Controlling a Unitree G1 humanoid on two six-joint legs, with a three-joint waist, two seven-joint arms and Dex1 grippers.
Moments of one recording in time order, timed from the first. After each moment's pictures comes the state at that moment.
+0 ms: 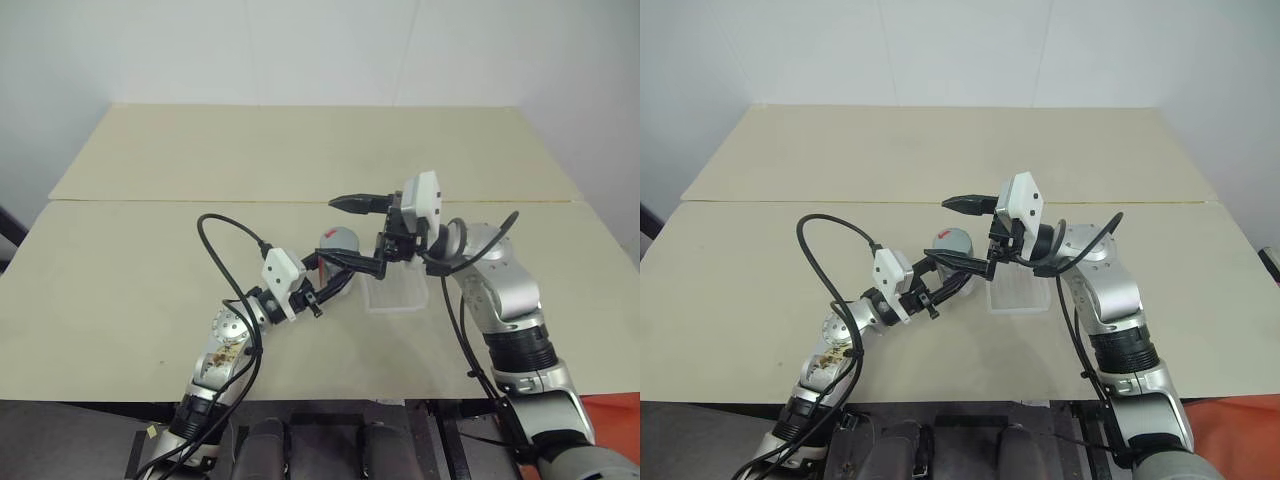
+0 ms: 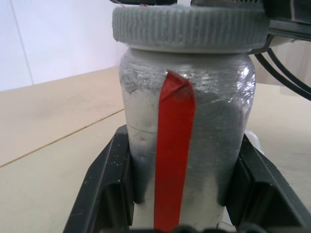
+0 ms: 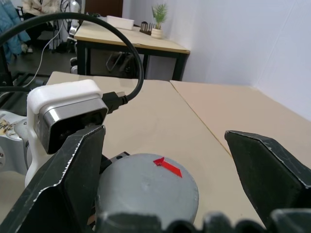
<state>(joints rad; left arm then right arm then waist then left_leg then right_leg) -0.27 0.19 -0.18 -0.05 -0.26 -0.02 -0.70 -0.64 -0.43 0.11 -0.05 0.42 0.23 1.04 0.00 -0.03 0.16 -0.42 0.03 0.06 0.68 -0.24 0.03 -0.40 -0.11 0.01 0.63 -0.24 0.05</state>
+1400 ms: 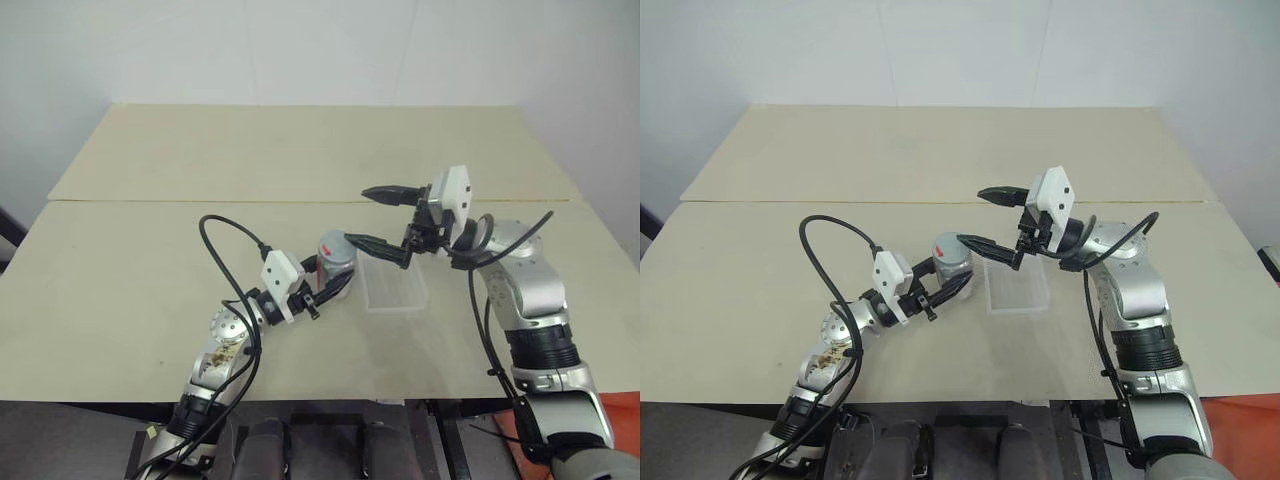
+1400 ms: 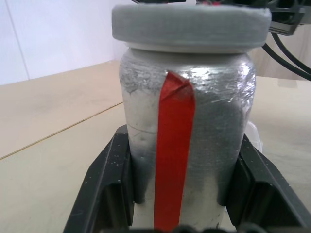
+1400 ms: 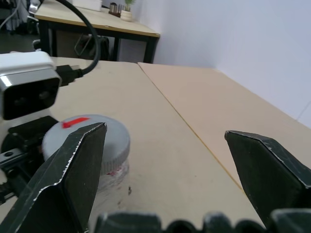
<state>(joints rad) -0.27 0.19 -0.17 -0.03 -0.25 -0.02 -0.72 -0.64 -0.48 0.03 0.02 0.39 0.18 1.02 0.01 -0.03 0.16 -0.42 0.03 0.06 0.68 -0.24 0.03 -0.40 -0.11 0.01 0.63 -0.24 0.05</state>
